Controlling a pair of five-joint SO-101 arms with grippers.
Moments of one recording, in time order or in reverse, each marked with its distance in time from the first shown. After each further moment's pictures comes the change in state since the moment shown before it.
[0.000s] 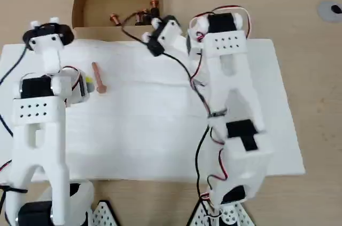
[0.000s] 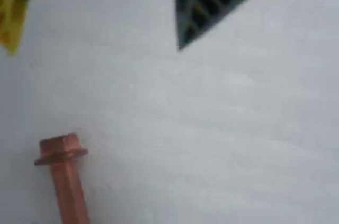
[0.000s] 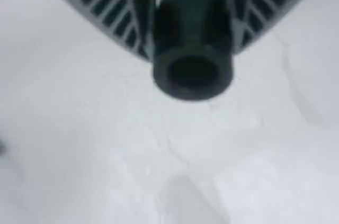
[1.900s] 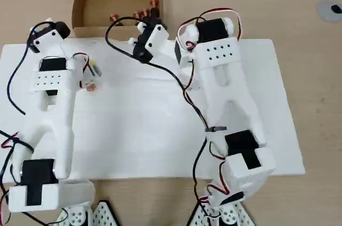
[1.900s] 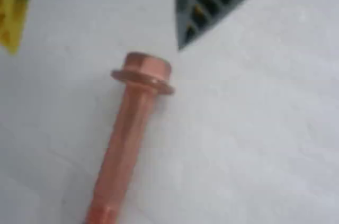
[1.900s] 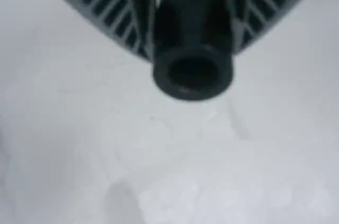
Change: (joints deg) left arm 2.0 22.2 -7.7 -10.3 25.5; right arm -3.9 -6.8 6.1 0.0 -1.3
